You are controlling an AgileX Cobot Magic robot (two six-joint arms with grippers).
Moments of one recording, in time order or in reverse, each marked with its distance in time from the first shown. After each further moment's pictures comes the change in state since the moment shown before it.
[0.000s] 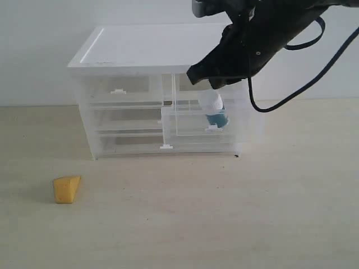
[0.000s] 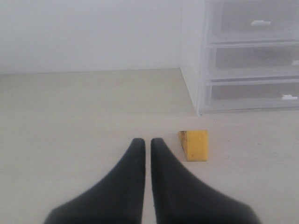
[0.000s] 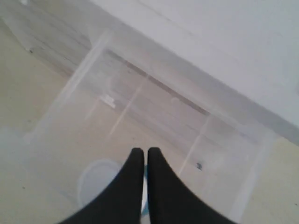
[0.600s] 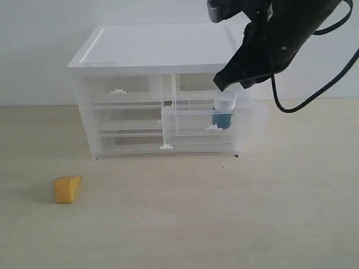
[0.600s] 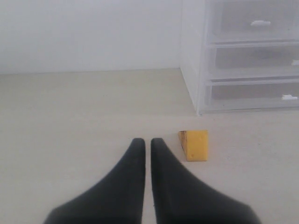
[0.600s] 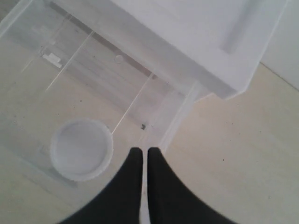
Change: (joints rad) left arm 0.000 0.000 0.000 0.000 0.000 0.000; right arm 0.000 -0.042 0.000 -0.256 0.129 0.078
